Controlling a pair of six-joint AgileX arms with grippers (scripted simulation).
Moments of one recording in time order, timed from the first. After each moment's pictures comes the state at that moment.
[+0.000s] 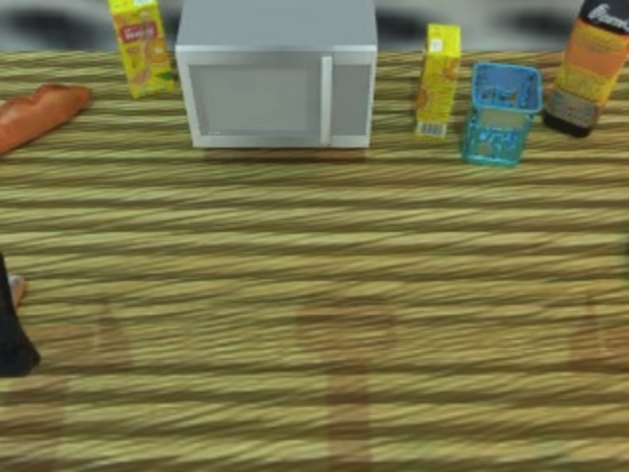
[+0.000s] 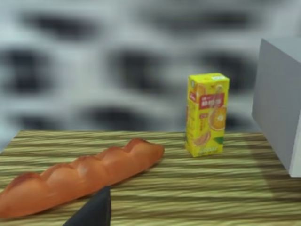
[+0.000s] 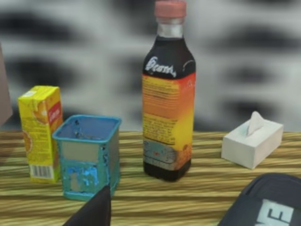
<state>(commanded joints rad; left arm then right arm) 0.00 0.00 0.00 0.00 0.00 0.00 0.00 0.00 0.00 0.00 0.00 0.00</state>
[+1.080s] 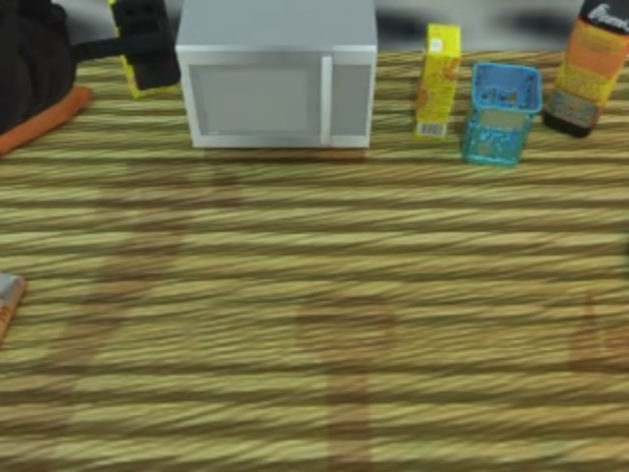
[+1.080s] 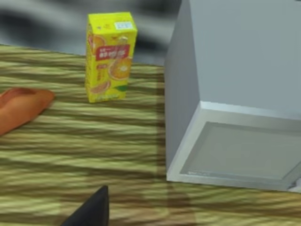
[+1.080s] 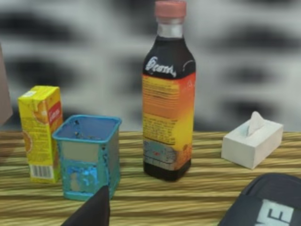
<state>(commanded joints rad) -0.39 1.23 1.06 -0.35 -0.24 -0.33 0.00 0.00 0.00 0.00 0.00 0.00</state>
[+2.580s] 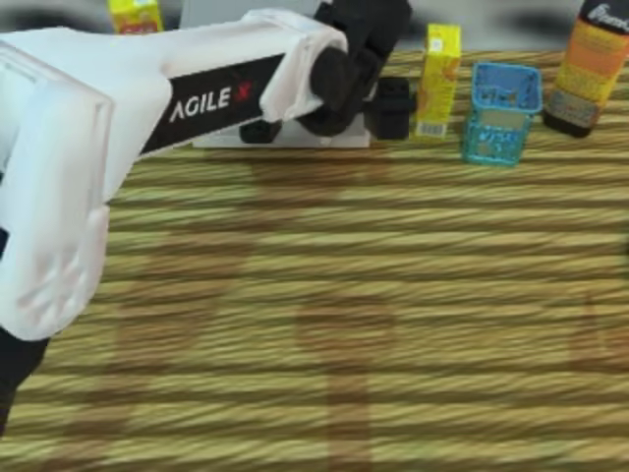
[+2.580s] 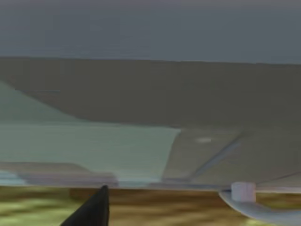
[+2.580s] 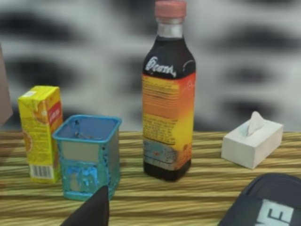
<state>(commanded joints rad) -0.61 2.33 1.89 -0.52 -0.37 -0.51 0.00 0.00 0.00 0.00 0.00 0.00</state>
